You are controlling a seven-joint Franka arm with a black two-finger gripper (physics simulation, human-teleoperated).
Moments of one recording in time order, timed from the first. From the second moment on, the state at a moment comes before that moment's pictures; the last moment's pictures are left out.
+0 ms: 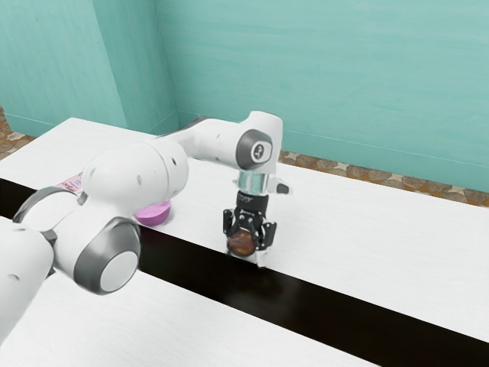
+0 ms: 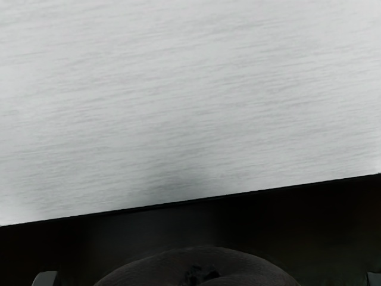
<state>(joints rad) -0.27 1.03 0.18 -0.88 -0.22 1.38 0.02</state>
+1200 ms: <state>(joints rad) 0.07 0.87 0.28 -1.00 -0.10 1.61 0.17</state>
